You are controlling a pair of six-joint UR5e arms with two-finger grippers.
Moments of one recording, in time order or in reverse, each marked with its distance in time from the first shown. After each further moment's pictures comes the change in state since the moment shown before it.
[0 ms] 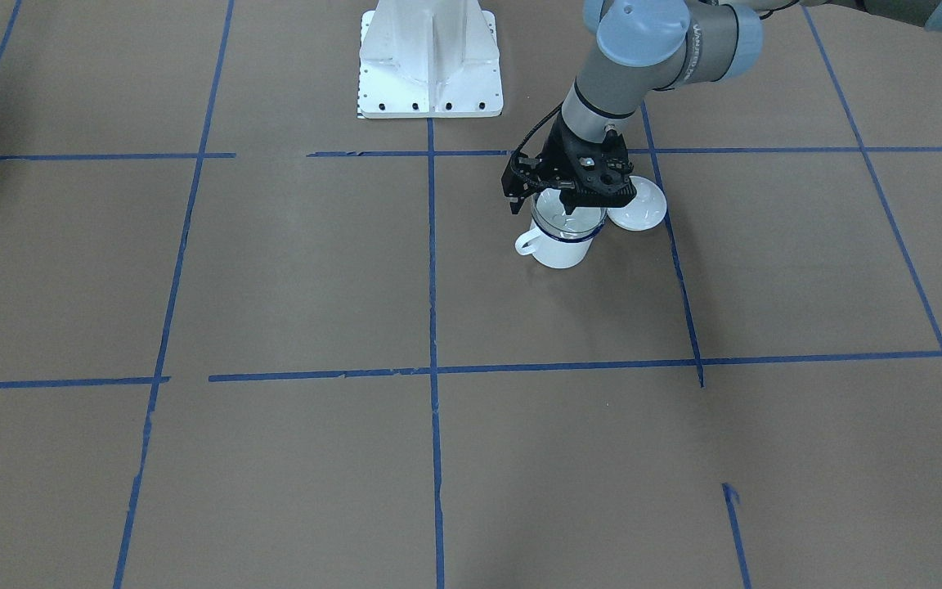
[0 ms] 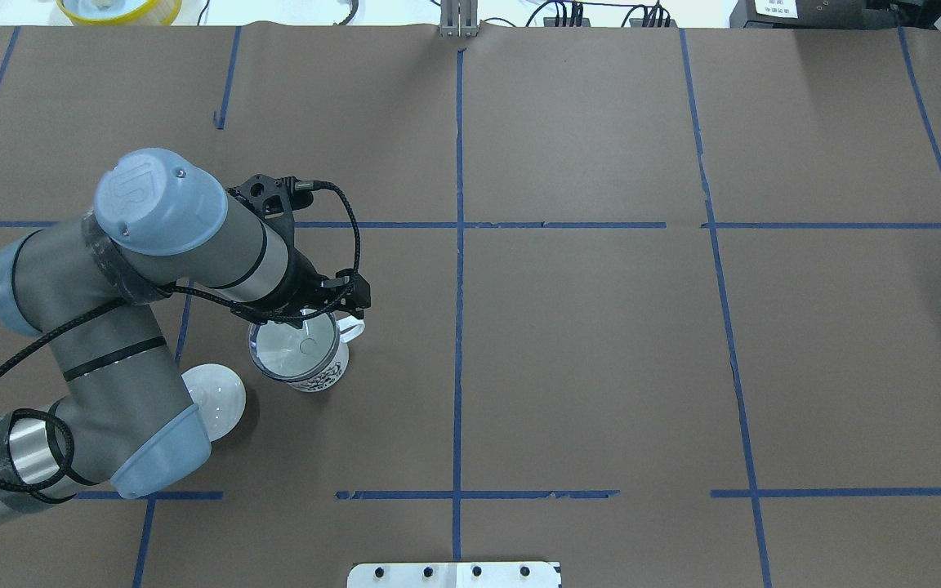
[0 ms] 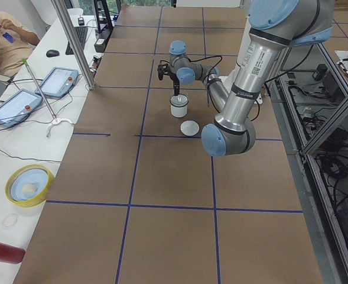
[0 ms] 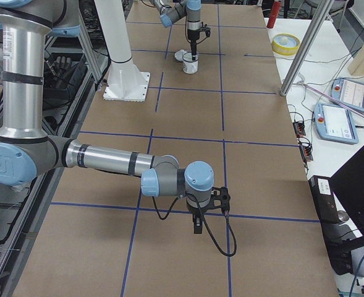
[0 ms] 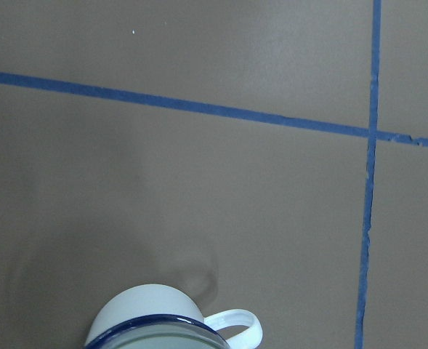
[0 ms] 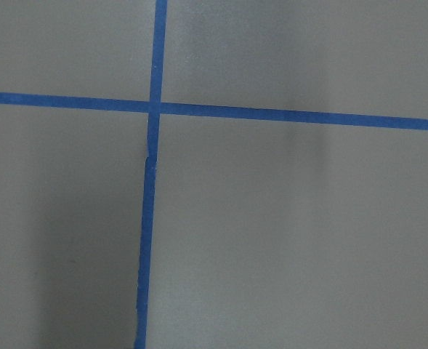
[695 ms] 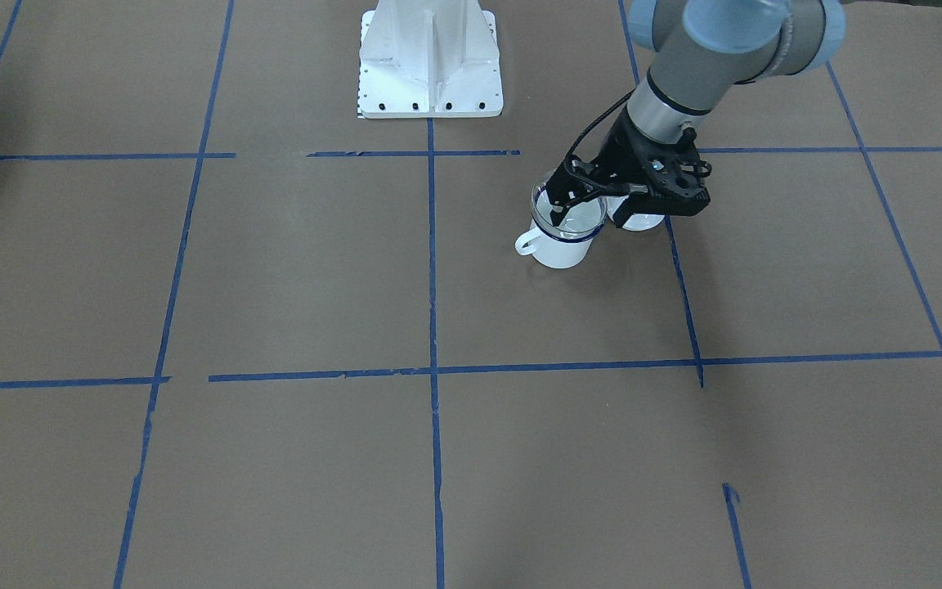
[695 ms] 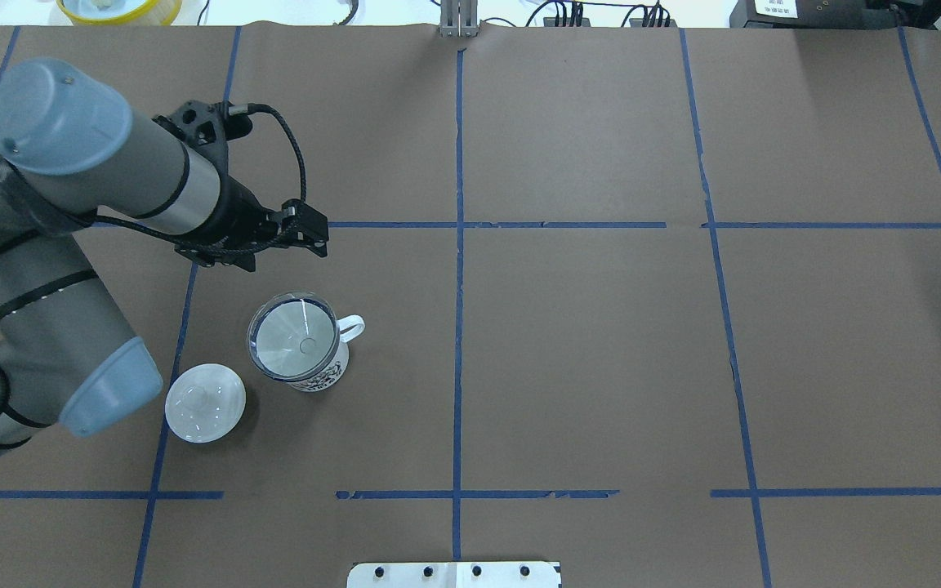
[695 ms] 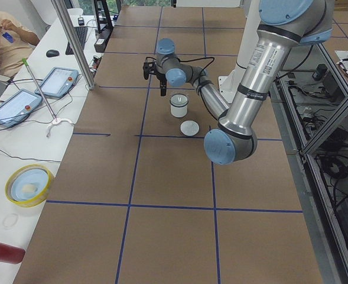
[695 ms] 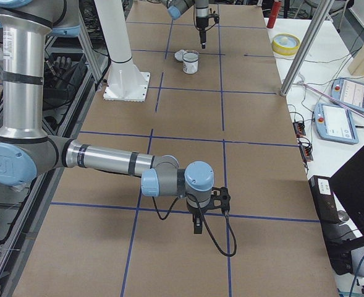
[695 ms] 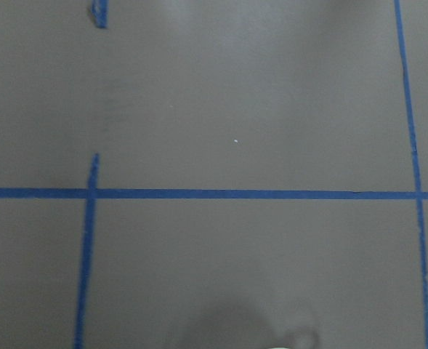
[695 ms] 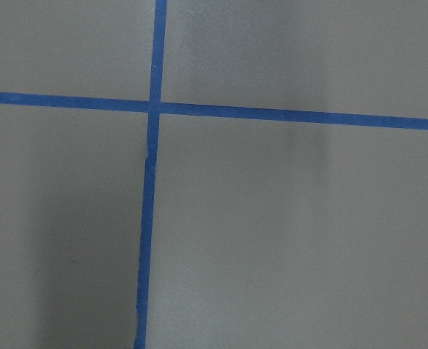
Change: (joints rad) left arm -0.106 0.019 -0.030 -0.012 -0.046 0.037; right arm 0.000 0.000 0.000 0.000 0.000 0.000
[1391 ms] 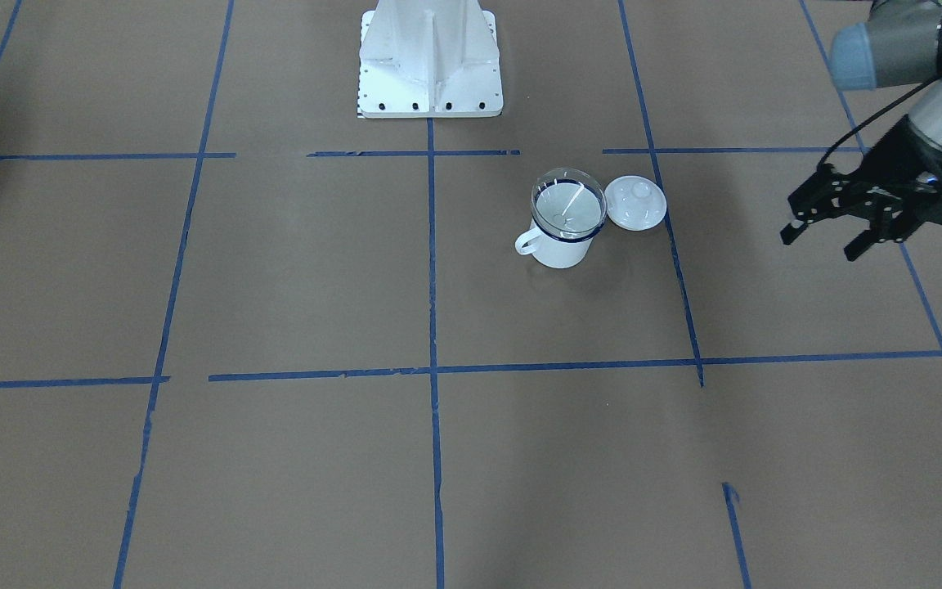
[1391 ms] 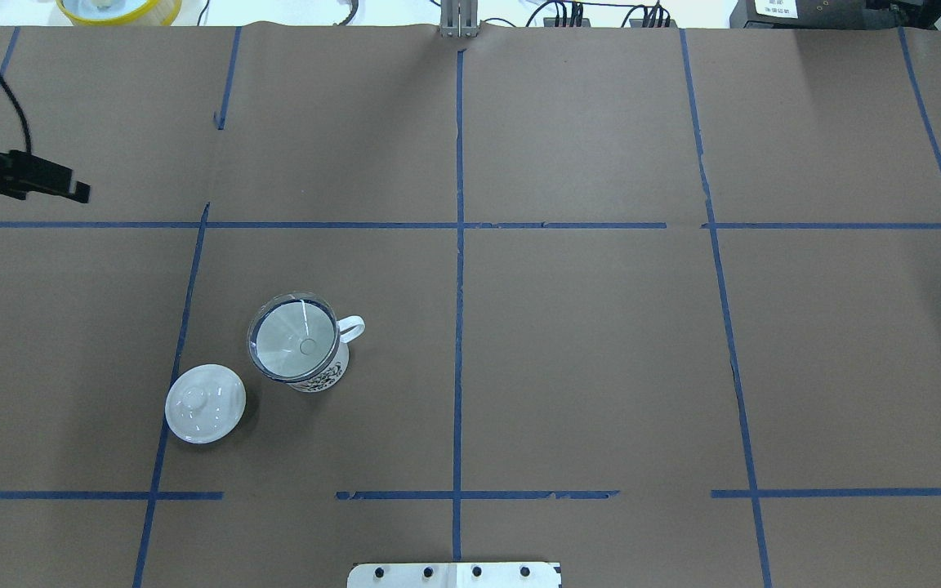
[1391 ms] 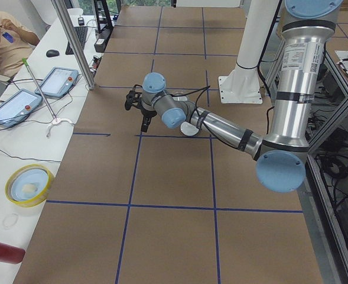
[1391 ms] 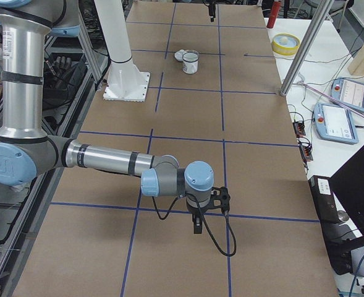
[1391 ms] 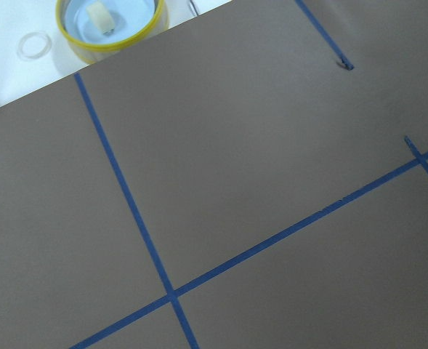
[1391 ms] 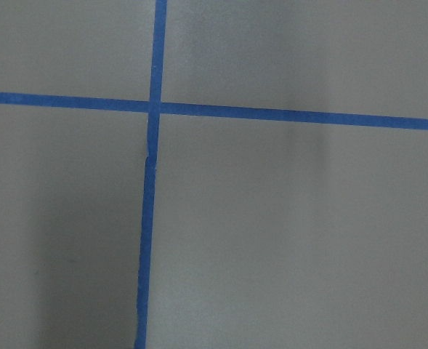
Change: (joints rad) left arm -0.358 0.322 0.026 -0.298 -0.202 0.423; right arm 0.000 0.000 0.000 0.000 0.000 0.000
